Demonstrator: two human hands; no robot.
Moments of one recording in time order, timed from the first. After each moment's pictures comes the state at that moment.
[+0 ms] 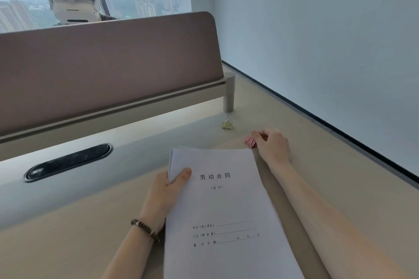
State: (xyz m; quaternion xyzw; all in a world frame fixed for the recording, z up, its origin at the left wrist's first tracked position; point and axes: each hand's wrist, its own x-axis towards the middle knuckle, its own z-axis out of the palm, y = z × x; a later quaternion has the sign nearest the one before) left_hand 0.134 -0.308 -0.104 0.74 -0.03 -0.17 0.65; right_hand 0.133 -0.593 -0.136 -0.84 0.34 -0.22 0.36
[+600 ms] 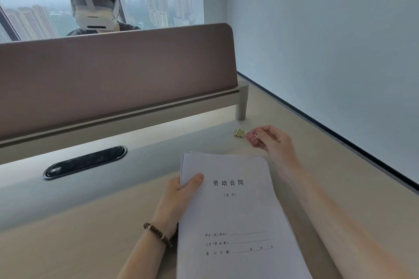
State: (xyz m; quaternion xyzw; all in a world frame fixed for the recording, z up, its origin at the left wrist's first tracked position) left_hand 0.132 -0.304 -0.100 0.70 -0.03 -0.21 0.69; right_hand 0.127 -0.563 -0.094 -0.66 0.13 -0.24 0.70
